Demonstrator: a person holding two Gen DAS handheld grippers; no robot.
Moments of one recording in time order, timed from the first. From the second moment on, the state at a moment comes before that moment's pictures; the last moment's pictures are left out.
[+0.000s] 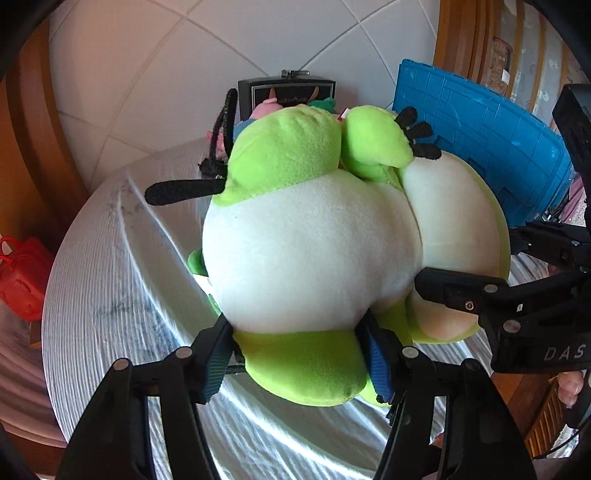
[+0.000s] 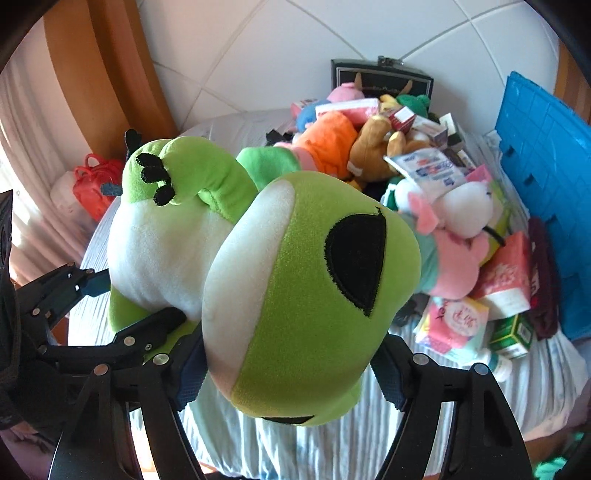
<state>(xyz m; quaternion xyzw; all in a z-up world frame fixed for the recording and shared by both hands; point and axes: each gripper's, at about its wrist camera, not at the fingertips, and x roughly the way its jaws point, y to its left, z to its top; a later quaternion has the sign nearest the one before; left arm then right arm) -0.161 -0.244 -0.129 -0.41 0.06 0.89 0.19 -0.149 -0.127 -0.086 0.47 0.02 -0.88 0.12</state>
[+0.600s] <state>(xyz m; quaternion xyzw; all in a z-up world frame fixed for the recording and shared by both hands) -0.200 -0.042 -0.017 -0.28 0.07 0.93 0.23 -0.182 0.084 0.036 0.34 0.04 -0.94 0.08</state>
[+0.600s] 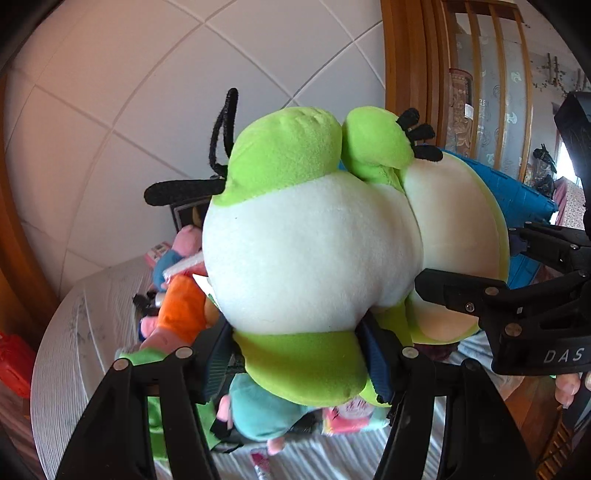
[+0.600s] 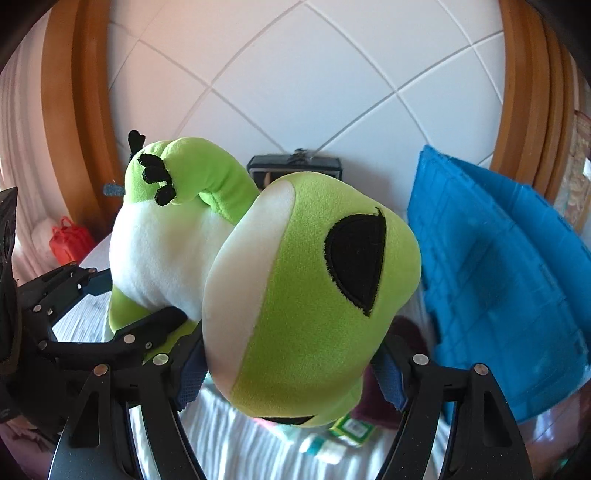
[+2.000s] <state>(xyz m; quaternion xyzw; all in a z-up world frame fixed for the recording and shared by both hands) -0.257 0.376 0.045 -0.34 0.20 0.85 0.35 -0.231 0.509 0.074 0.28 -0.02 -0.94 -0.20</state>
